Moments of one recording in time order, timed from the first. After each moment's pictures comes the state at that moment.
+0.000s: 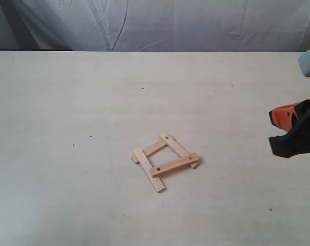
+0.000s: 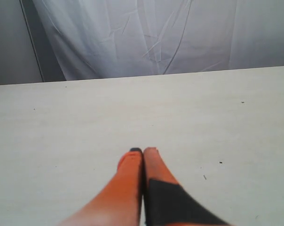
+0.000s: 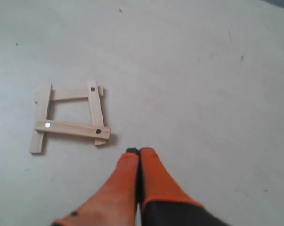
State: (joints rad) left arm 0.05 0.00 -0.01 0.00 0.25 0.03; right arm 0.40 0.84 -0.58 0.19 0.54 -0.23
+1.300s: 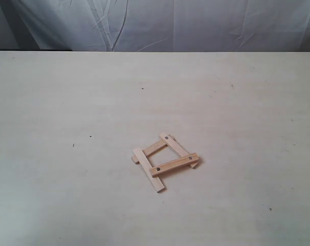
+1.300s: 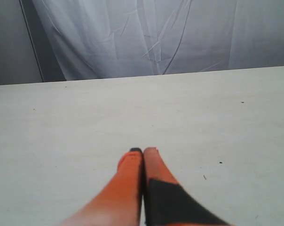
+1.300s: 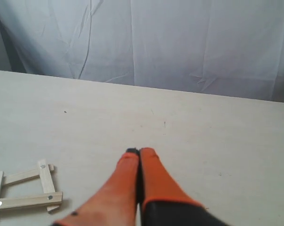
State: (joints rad) left arm 0.05 0.00 -0.01 0.00 0.25 0.03; right arm 0.14 0.11 -0.24 0.26 0.43 -0.23
